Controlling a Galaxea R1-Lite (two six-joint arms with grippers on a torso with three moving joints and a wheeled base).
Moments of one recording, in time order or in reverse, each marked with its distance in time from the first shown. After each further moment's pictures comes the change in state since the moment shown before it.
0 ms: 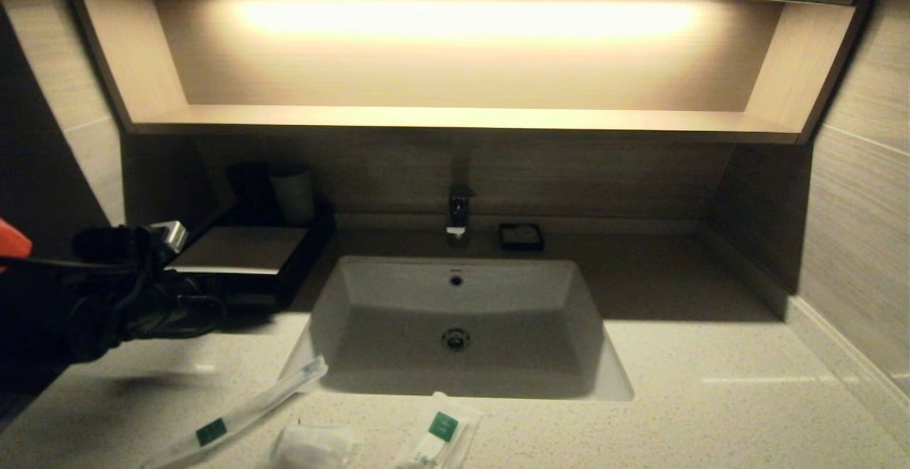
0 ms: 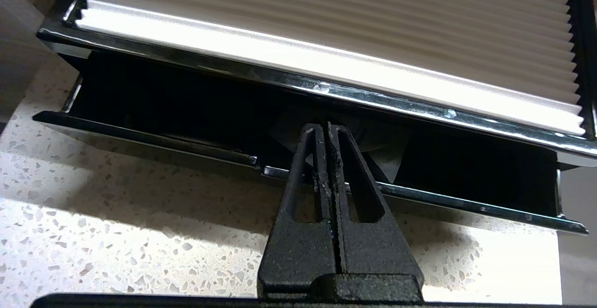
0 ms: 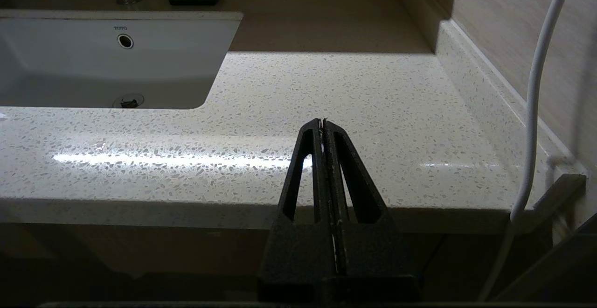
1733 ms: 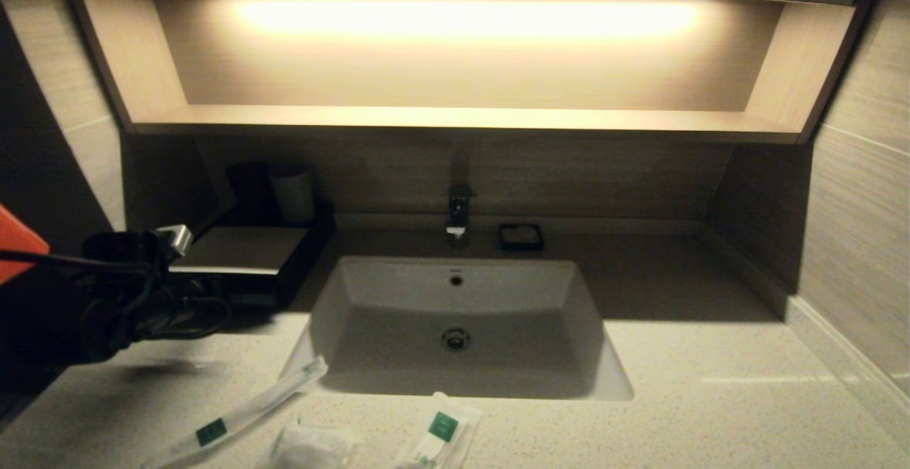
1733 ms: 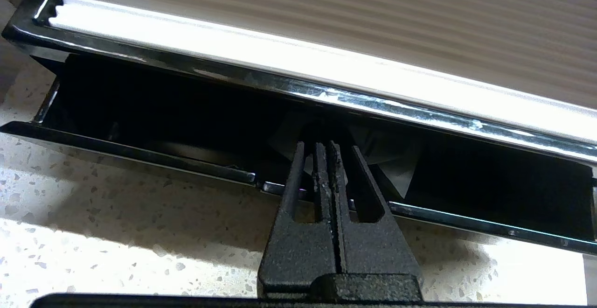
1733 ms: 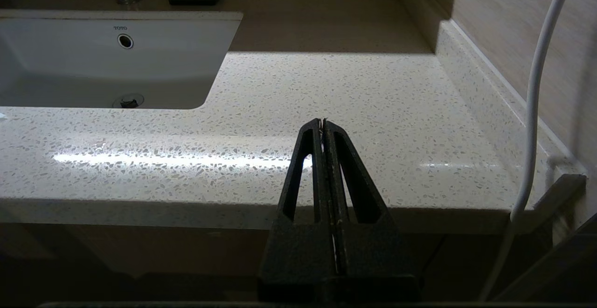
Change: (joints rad) left arm -0.001 0.048 -0.019 -0.028 0.002 0.000; right arm 0.000 0.000 0.000 0.000 0.000 0.000
